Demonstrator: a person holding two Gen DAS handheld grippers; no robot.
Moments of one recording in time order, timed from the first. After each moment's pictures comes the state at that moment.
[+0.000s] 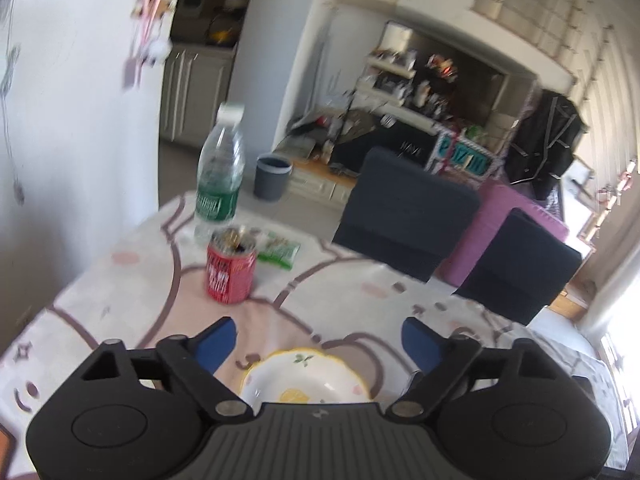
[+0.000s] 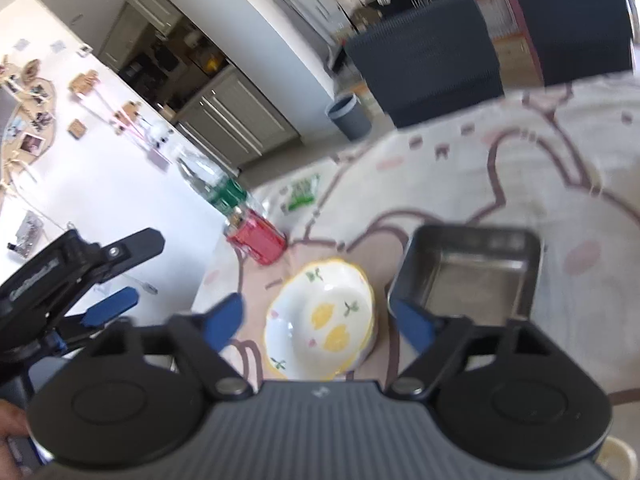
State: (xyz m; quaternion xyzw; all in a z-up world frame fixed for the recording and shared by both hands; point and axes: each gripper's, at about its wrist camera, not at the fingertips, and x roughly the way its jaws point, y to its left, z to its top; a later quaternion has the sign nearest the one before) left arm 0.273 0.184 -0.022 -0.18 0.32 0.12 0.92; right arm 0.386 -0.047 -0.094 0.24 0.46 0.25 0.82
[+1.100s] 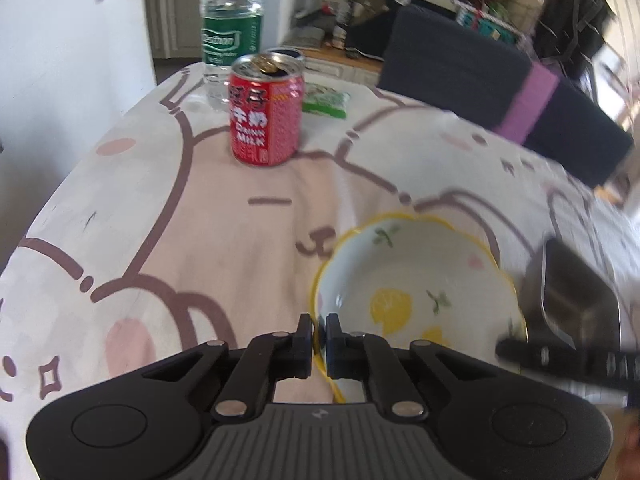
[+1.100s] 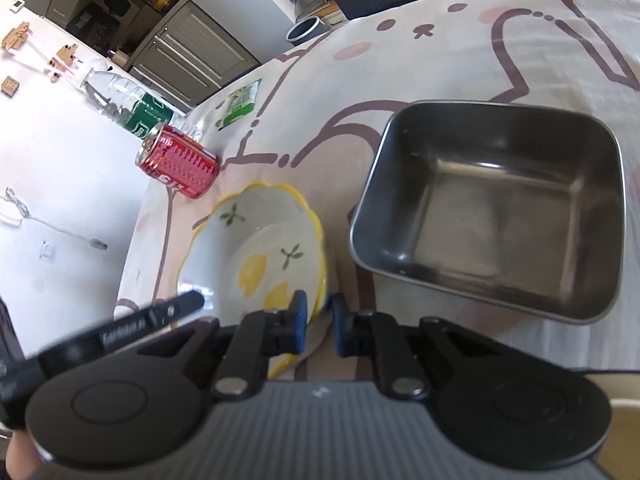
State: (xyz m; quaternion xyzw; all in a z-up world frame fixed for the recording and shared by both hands) left arm 0.300 0.222 -0.150 -0.11 0.48 0.10 0.87; right arm 0.426 0.009 -0.193 0.21 0.56 0.22 0.77
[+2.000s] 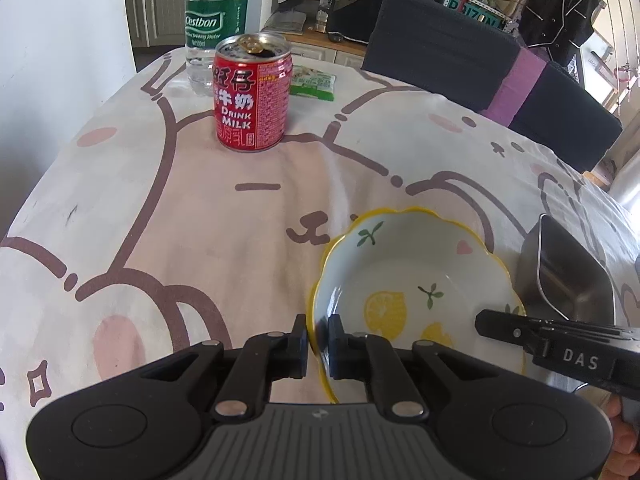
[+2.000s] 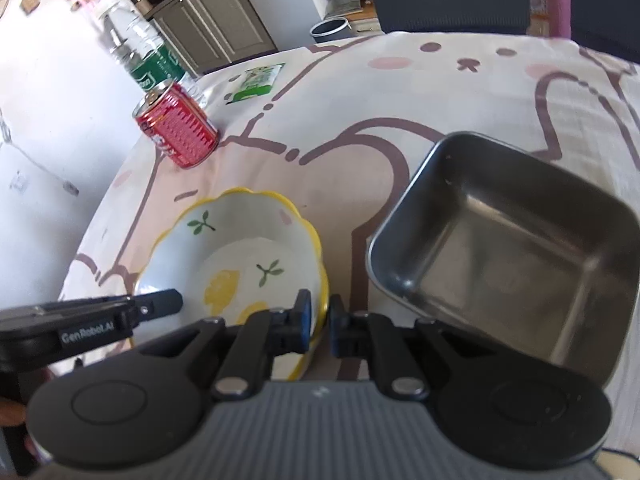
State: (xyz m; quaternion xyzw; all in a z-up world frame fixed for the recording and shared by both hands) left arm 0.308 0.228 -0.156 -0.12 0.49 0.07 0.86; right arm 0.431 0.038 -0.193 0.08 0.54 0.24 0.80
